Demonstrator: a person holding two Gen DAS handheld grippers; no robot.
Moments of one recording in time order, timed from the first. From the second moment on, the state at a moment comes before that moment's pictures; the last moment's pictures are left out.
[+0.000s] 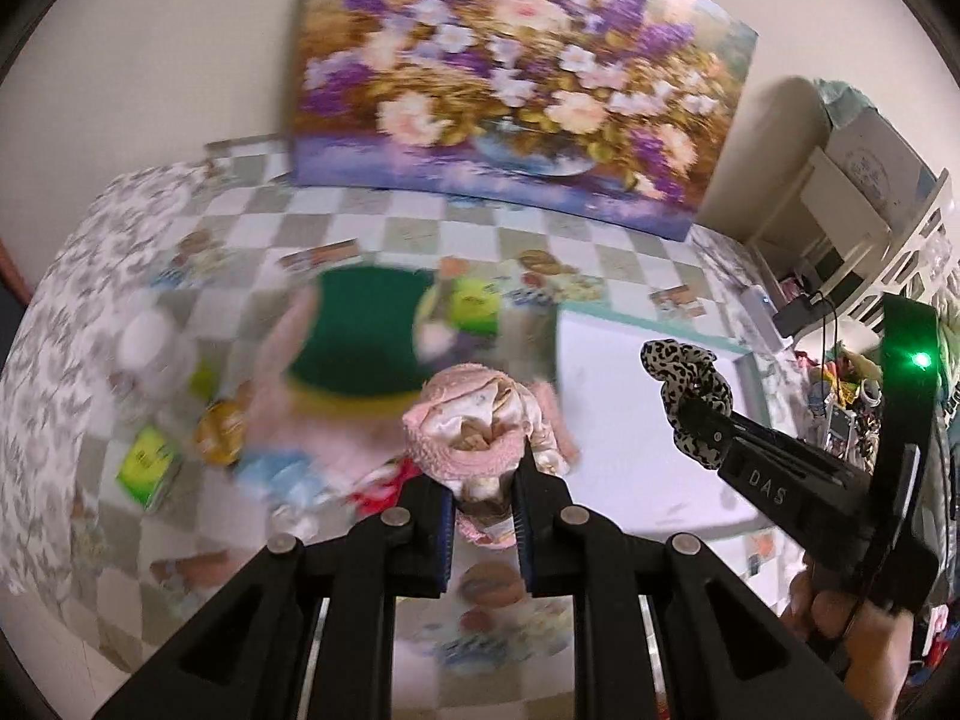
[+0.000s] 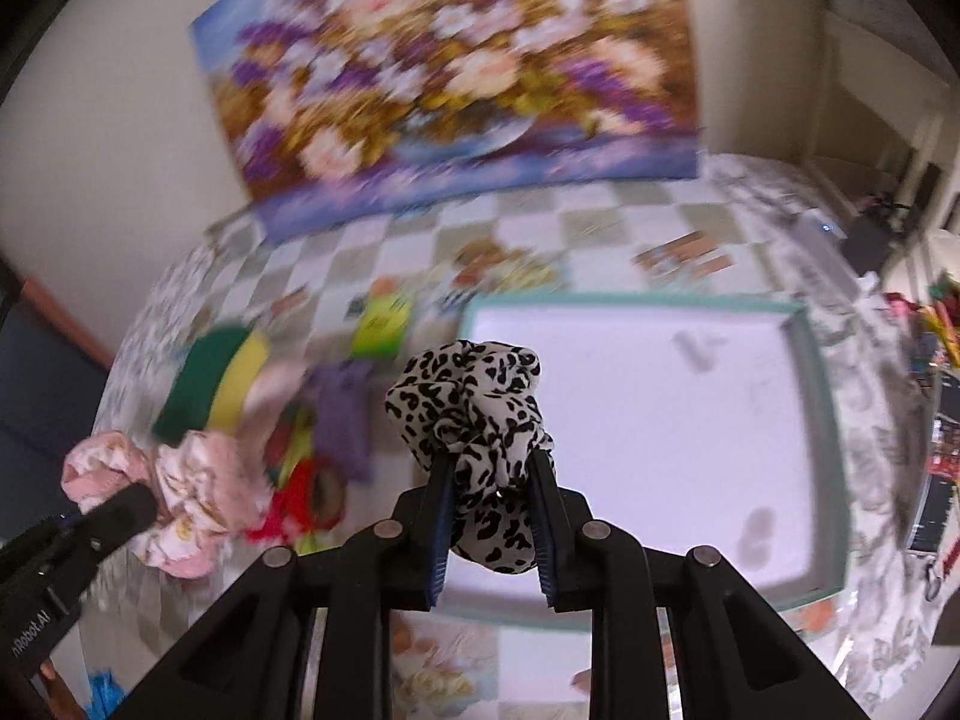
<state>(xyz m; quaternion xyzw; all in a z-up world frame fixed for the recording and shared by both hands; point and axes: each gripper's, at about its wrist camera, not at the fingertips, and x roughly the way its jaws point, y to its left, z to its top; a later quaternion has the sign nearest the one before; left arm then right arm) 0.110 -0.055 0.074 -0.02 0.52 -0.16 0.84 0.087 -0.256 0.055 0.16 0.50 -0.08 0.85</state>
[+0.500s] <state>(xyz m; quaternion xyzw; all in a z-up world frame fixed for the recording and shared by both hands) 0.158 -0.197 0.018 0.02 0.58 -0.18 0.80 0.080 -0.354 0.030 0.17 0.49 -0.22 0.83</state>
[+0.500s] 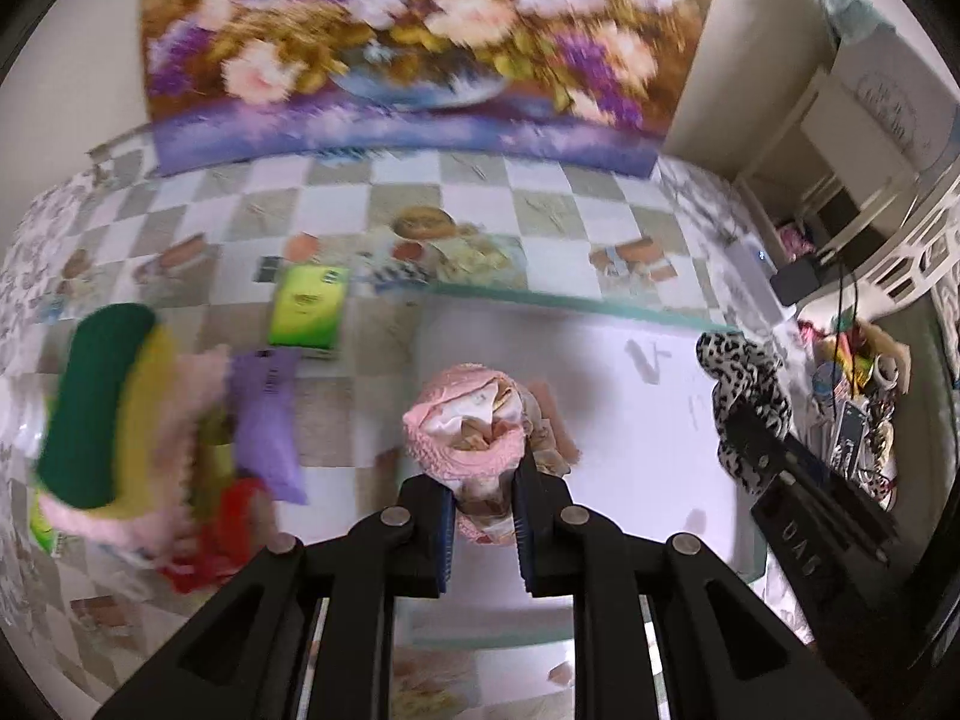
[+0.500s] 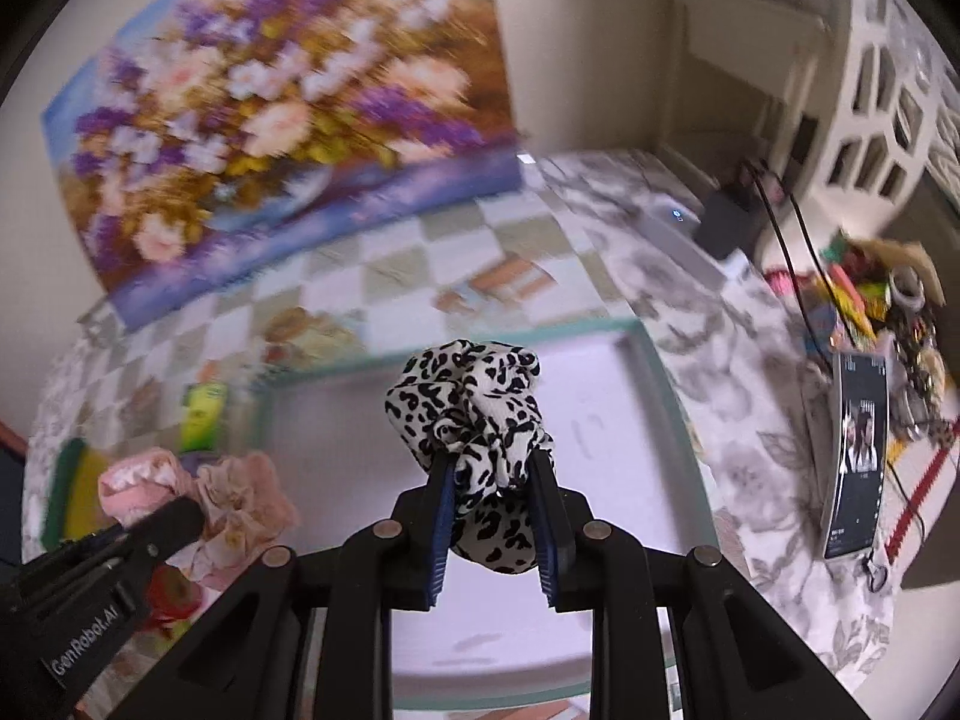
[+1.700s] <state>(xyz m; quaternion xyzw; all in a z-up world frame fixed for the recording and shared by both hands) 0.168 -0.202 -0.016 0.04 0.59 -0.13 0.80 0.071 -0.376 -0.027 0.15 0.57 -0.26 0.77</state>
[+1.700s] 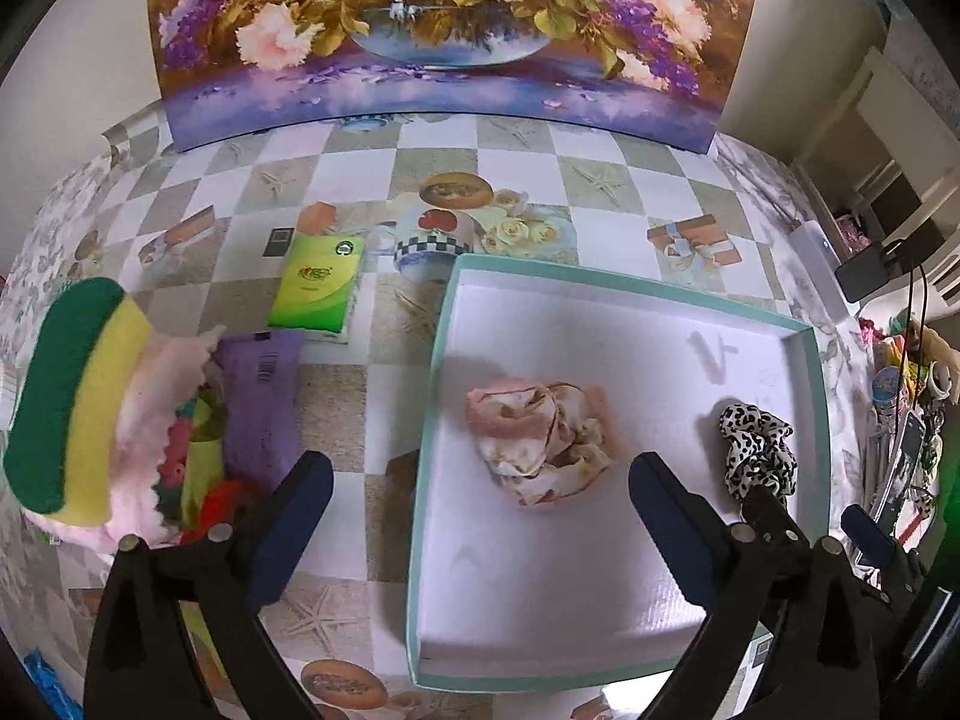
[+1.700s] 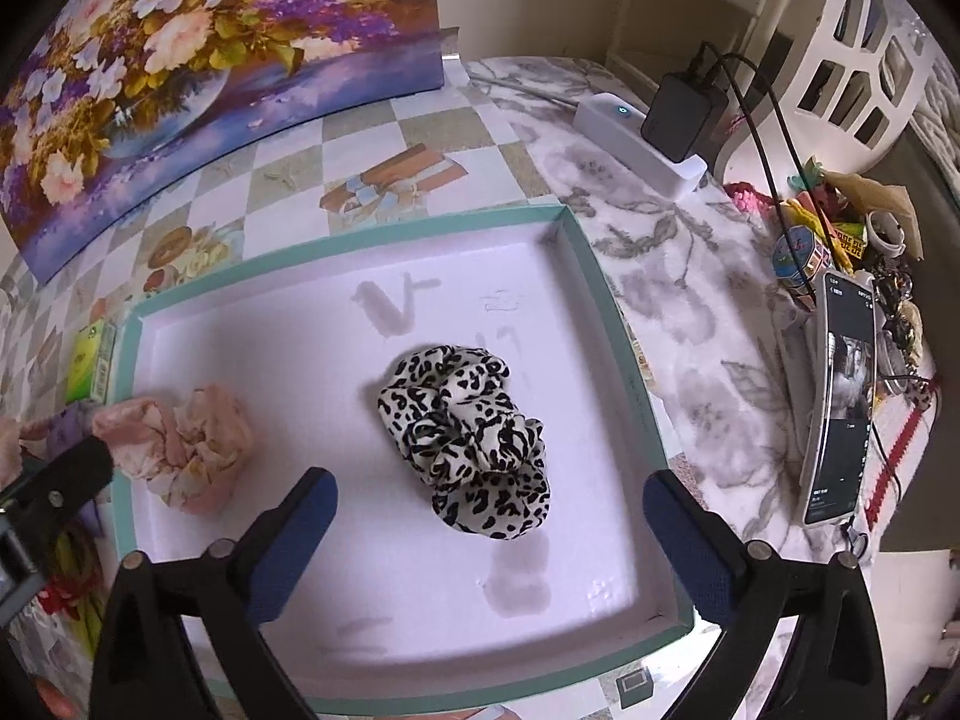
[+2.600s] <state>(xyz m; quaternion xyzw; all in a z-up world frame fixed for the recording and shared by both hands) 0.135 -0.127 0.076 -0.01 0.52 -0.18 0.84 0.051 -0.328 0.056 0.16 0.49 -0.20 0.83</state>
